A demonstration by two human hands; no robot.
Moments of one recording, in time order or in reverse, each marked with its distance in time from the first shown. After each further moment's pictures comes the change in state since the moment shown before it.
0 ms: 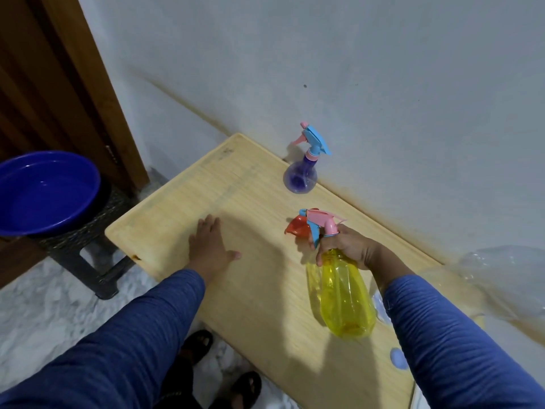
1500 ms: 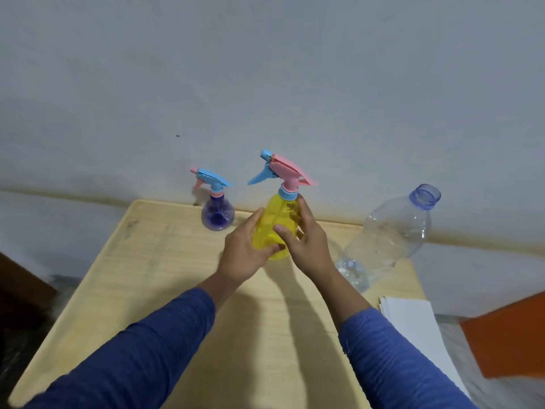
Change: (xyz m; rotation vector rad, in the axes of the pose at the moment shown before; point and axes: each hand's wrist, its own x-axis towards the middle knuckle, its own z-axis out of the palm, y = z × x) left_hand -0.019 0.171 -0.036 -0.723 -0.182 0.726; right_hand -0.038 0.003 0.020 0.006 1.109 -0.499
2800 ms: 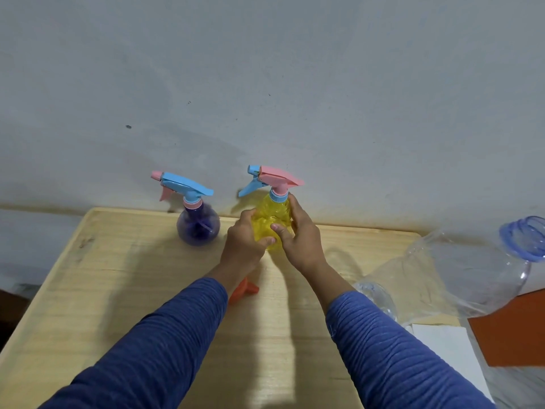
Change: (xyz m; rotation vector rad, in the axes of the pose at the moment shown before) left_hand 0.117 -0.064 0.042 0.174 -0.005 -0.090; right_hand 0.089 0.095 0.033 -0.171 0.026 0.103
